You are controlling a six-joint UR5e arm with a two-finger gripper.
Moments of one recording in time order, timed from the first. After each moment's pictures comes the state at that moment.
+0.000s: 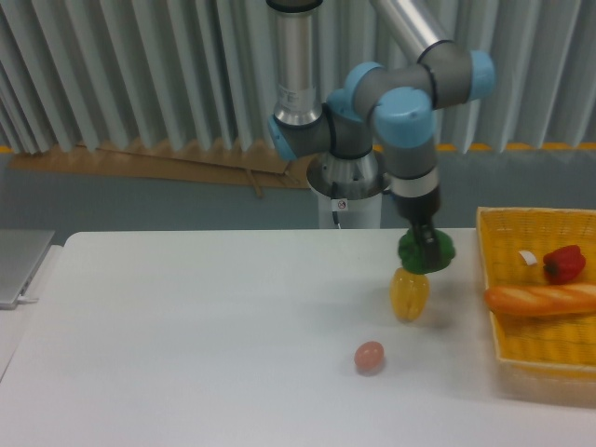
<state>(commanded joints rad) 2.64 -1.69 -1.66 -1.36 1.74 1.99</state>
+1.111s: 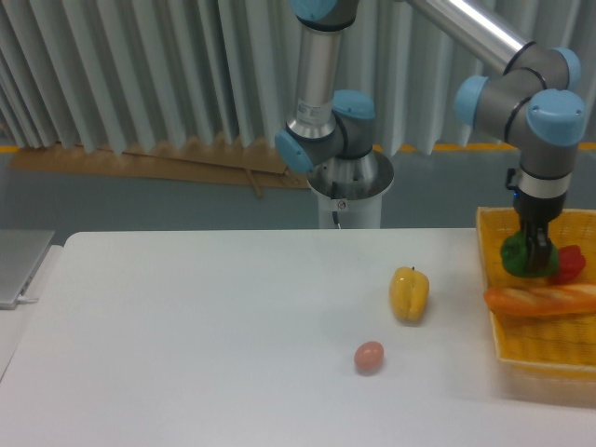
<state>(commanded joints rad) 2.90 -1.83 -1.61 -1.23 1.67 2.44</state>
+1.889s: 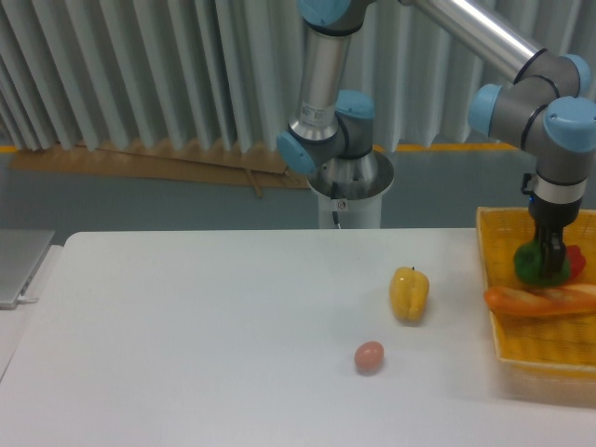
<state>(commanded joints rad) 2.89 -1.82 -1.61 -1.22 1.62 2.43</state>
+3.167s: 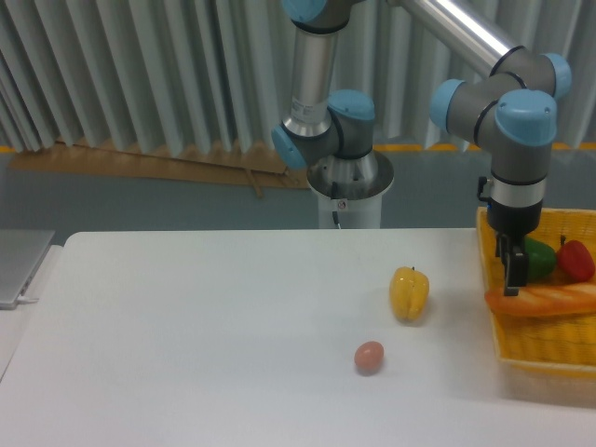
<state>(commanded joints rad) 2.73 -1.77 -1.53 -1.34 1.58 2.24</state>
